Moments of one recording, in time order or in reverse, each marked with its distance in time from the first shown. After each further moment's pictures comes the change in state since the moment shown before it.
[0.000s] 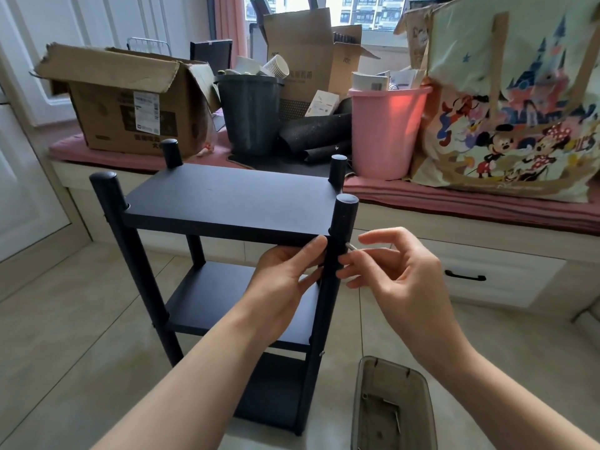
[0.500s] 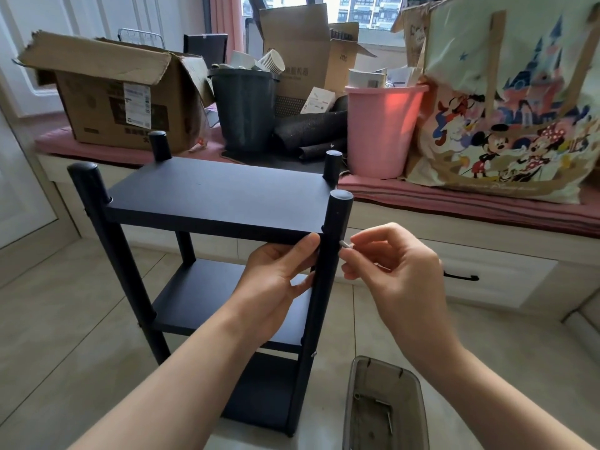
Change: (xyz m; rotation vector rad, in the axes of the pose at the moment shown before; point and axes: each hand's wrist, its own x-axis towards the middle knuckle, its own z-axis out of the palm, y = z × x) left_hand -0.001 -0.001 -0.002 -0.017 -0.011 -0.032; right_hand 0.004 0.004 -0.002 -0.131 0.060 -0.078
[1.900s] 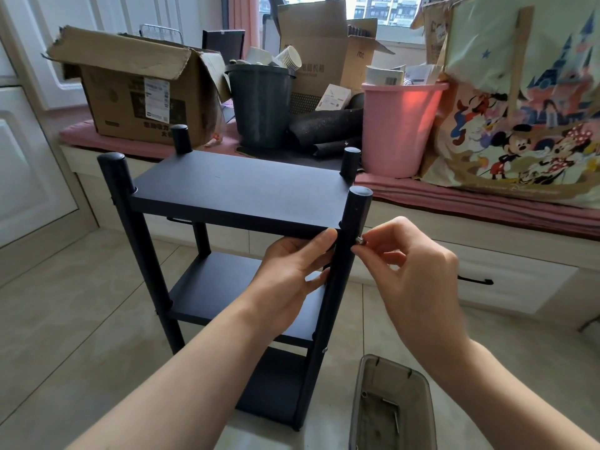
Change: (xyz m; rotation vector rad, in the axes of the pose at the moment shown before) left_hand -0.003 0.003 0.003 -0.018 0.015 -0.049; right_hand 0.002 -0.003 0.006 -0.376 0.048 -0.235
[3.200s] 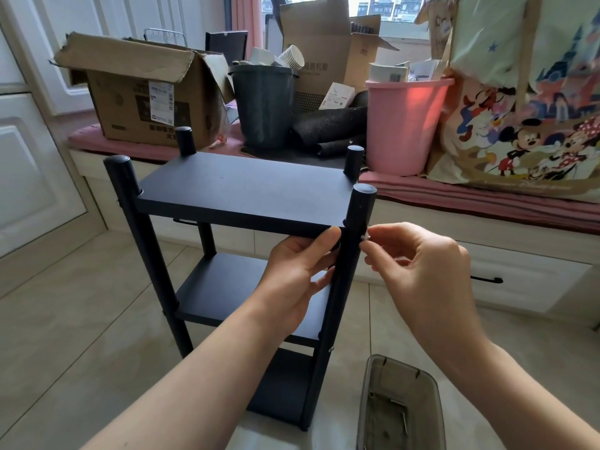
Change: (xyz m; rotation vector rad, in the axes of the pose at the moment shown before) left_hand 0.003 -0.004 0.001 0.022 0.010 0.034; right_hand 0.003 -0.002 -0.005 0.068 -0.048 0.136
